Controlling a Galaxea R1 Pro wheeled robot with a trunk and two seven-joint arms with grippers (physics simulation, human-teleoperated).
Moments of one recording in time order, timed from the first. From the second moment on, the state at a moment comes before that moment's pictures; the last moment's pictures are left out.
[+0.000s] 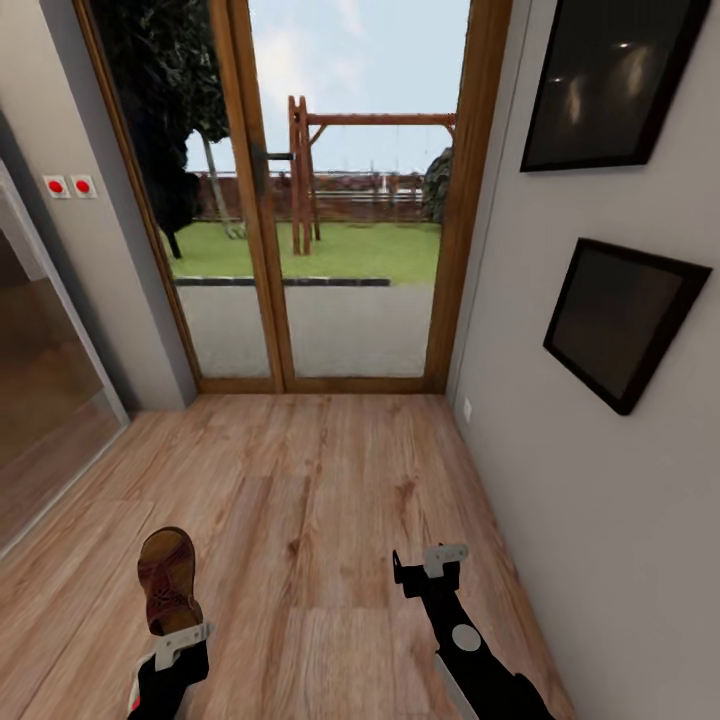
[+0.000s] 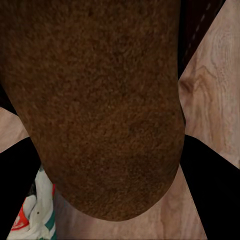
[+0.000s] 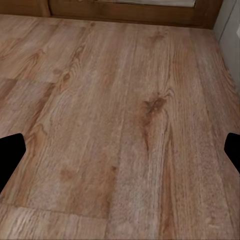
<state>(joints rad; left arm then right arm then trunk) -0.33 0.02 0.42 -0.43 -0.12 -0.36 -0.07 -0.40 0.07 0.35 -0.74 -0.09 -0.17 -0.19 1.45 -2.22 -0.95</state>
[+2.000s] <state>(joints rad) -0.33 0.02 0.42 -0.43 -0.12 -0.37 -0.07 -0.40 0.07 0.35 -0.74 -0.09 -0.17 -0.19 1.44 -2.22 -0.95</state>
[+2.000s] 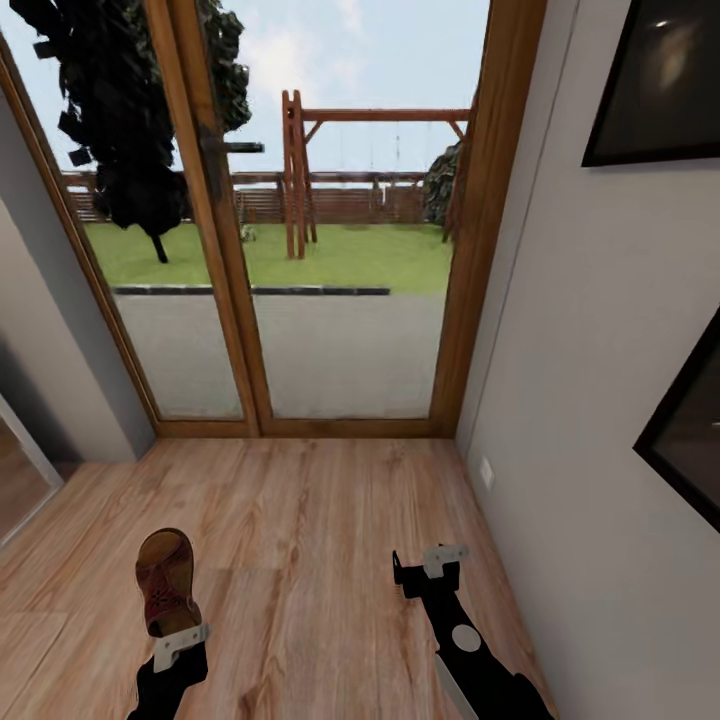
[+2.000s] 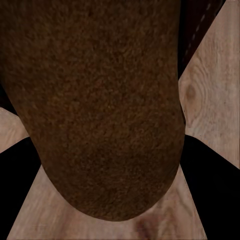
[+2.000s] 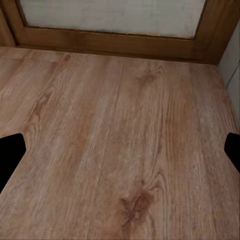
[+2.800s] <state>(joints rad) -0.33 0.02 0.42 -0.42 -0.12 -0.37 -0.07 -0.40 0.06 0.35 -0.70 -0.09 -0.18 -0.18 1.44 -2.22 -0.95</state>
